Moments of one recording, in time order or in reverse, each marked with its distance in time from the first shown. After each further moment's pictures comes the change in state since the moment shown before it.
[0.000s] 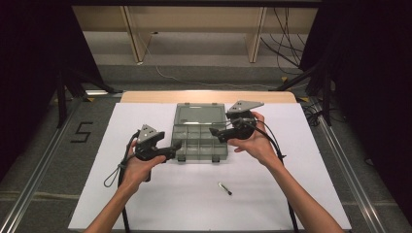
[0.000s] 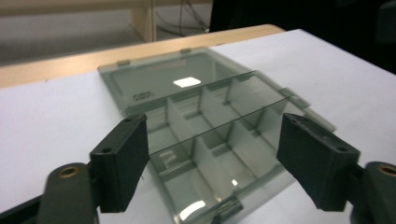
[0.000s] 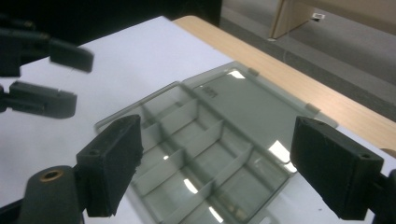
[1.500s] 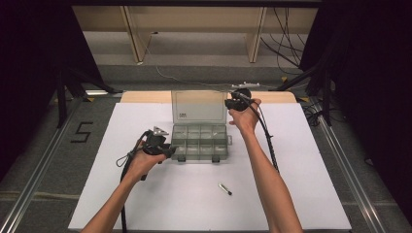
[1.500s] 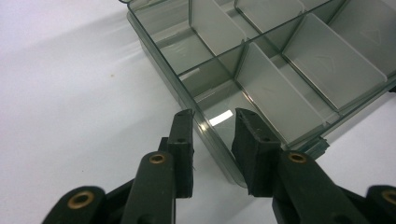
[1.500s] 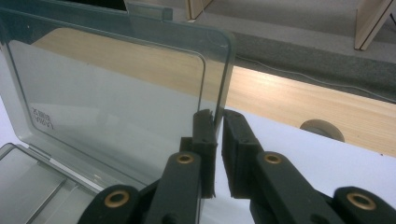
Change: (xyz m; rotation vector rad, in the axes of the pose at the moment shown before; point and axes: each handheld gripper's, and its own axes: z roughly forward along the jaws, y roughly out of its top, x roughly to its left) left arm 0.030 -0.020 0.049 0.407 0.037 0.028; right arm -0.092 0.006 0.080 0.036 -0.291 0.319
